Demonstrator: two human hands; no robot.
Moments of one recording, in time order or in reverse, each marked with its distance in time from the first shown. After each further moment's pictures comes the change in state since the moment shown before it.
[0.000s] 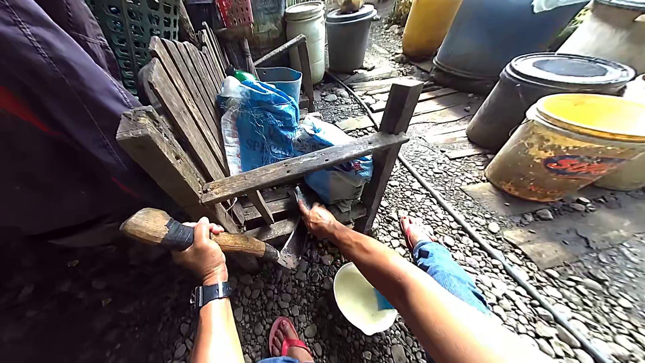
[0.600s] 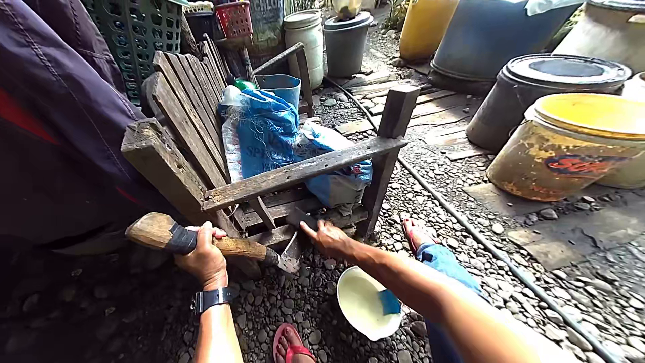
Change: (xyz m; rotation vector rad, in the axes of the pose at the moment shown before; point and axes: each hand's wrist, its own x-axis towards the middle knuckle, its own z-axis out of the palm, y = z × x) left_hand 0.003 0.000 0.004 -0.032 -0.051 0.016; right_hand -0.030 0.017 0.017 -0.056 -0.020 -0.125
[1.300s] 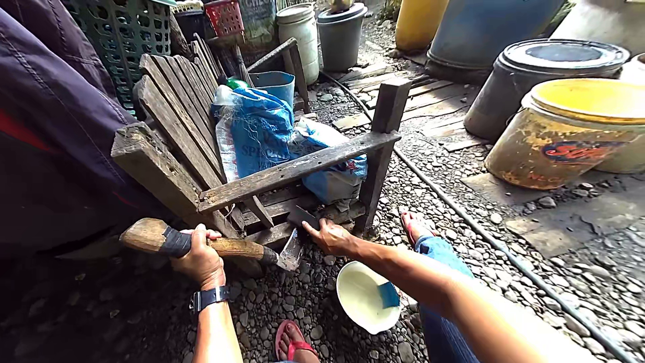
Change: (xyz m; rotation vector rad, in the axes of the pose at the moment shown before) left_hand 0.000 -0.002 -0.004 0.030 0.044 -0.023; right_hand -0.004 0.015 0.007 -0.012 0.000 -0.037
